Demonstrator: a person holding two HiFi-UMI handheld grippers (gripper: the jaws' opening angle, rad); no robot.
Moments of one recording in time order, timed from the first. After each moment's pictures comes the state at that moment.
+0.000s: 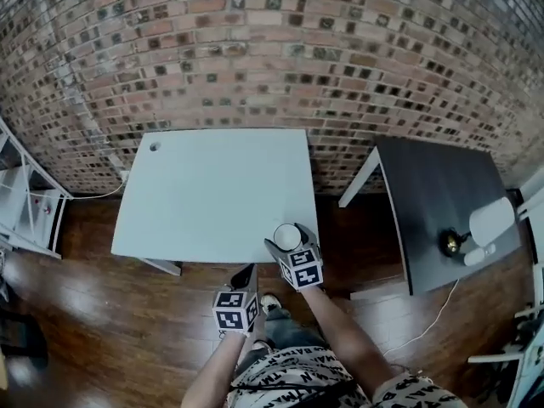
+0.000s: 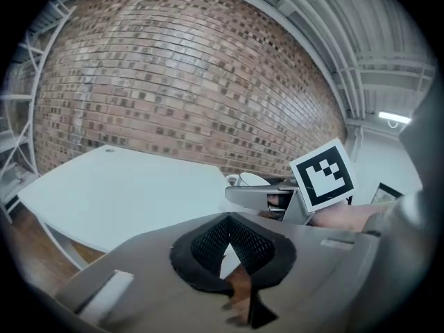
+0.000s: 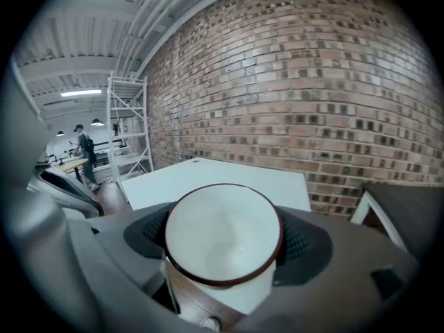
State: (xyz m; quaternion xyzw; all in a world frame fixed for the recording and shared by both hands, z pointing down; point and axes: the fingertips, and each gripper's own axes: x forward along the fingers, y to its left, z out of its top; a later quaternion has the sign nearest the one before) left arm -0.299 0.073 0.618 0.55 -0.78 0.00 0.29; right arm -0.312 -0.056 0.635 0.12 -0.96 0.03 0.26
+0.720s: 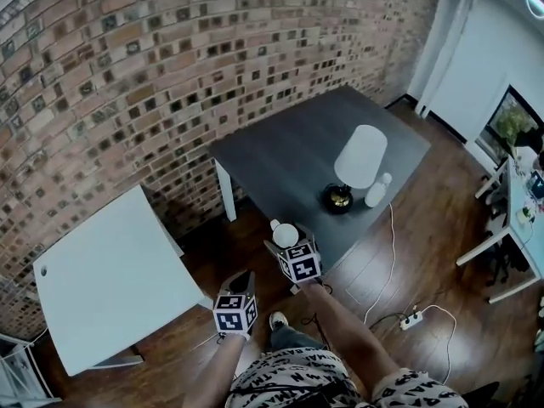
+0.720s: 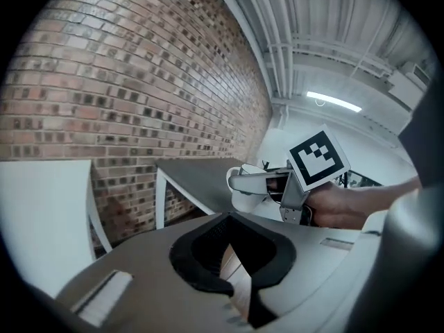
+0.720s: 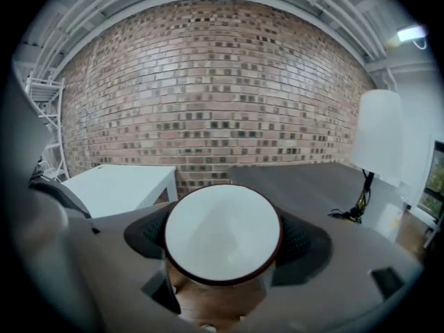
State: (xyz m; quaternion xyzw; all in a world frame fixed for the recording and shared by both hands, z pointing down) left arm -0.002 -0.198 0.617 0.78 -0.57 0.09 0.25; right arm 0.073 -0.329 0.613 0.43 -0.87 0.09 0.24
